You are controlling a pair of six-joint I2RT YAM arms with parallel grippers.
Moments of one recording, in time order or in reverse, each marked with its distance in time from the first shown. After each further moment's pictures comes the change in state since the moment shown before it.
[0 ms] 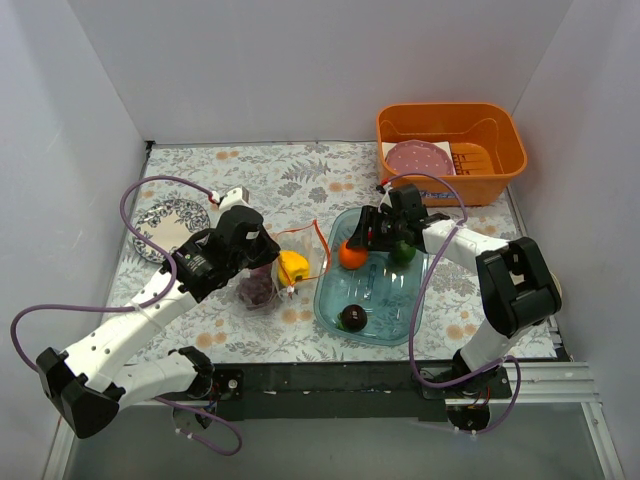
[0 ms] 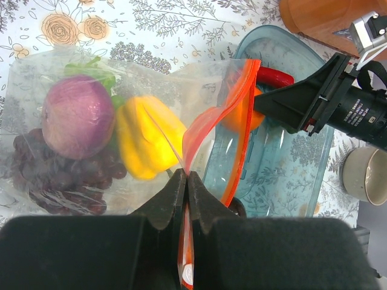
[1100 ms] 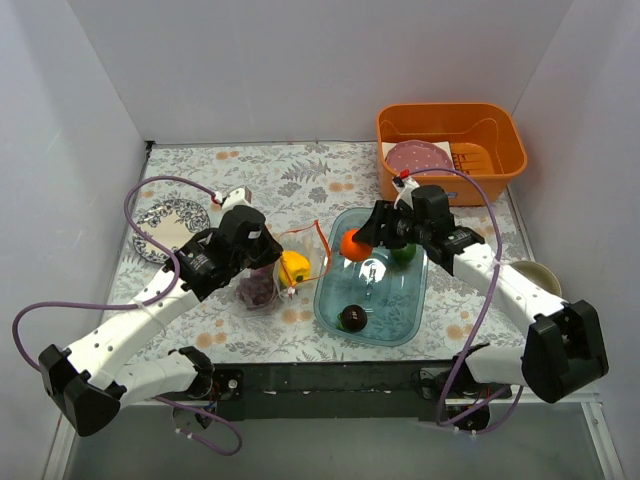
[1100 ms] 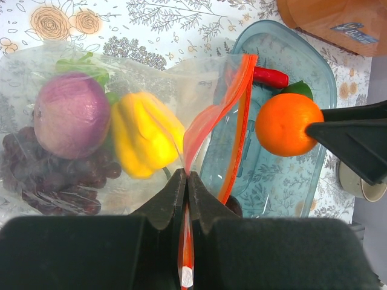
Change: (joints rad) left arm 0.000 0.015 -0.004 0.014 0.021 -0.011; right arm 0.022 -0.370 -0.097 -0.032 0.008 0.010
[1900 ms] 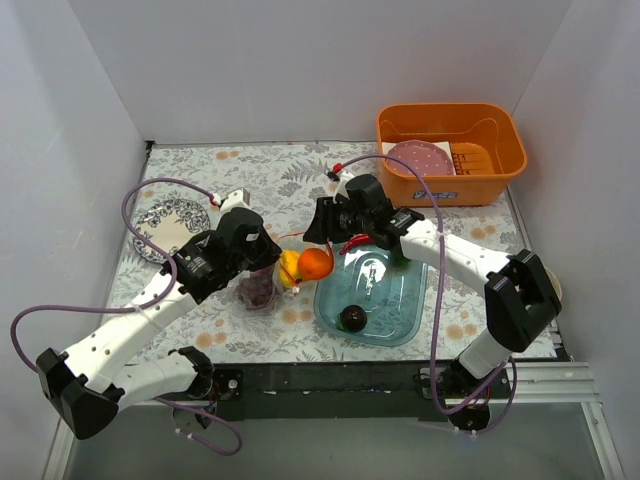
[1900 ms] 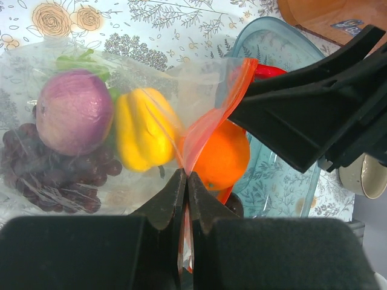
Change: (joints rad) left arm 0.000 -0.019 -0.014 -0.005 0.006 0.000; right arm 0.277 0.294 0.291 0.027 0.069 0.023
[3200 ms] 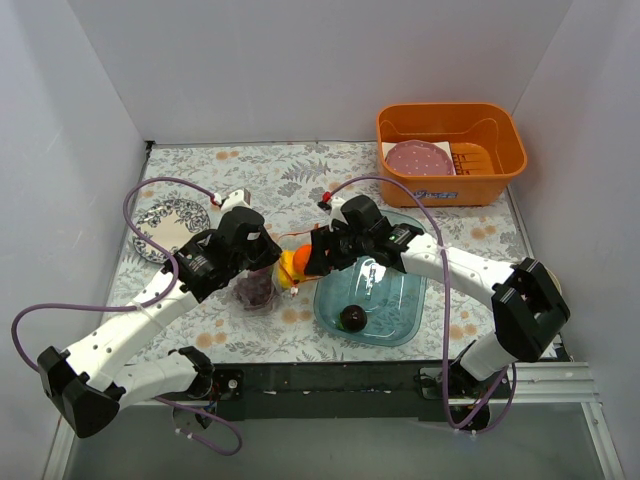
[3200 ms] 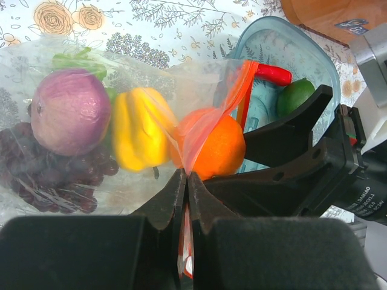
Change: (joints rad) left arm 0.000 0.008 0.005 -0.007 -0.001 0.000; right arm 0.070 -0.051 -0.098 -0.105 -0.046 -0.130
